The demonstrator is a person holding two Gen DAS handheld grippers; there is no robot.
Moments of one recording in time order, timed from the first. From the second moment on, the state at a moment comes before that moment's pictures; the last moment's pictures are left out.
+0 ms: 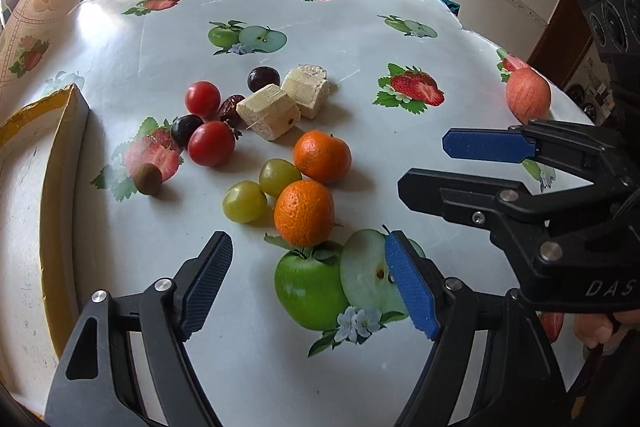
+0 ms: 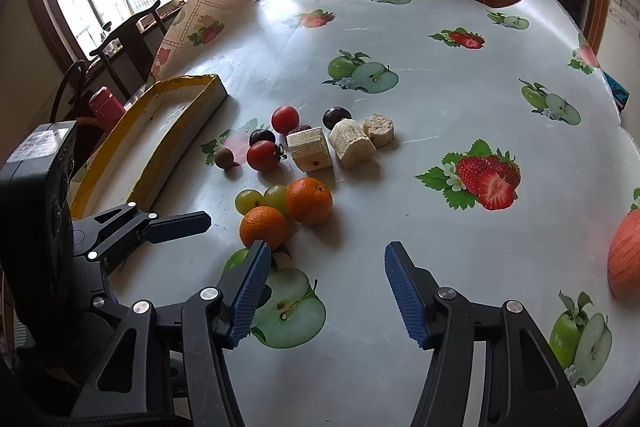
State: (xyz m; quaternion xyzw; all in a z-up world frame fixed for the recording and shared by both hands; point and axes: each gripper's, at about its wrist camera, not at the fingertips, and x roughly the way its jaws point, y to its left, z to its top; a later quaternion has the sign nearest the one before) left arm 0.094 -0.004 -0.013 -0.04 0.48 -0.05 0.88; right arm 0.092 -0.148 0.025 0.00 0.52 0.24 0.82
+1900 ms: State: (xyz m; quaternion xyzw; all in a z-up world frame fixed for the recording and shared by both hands) left arm -0.023 0.074 0.036 -0.09 0.41 -0.03 0.91; right arm 0.040 -0.093 0.033 0.06 0.48 0.31 0.82
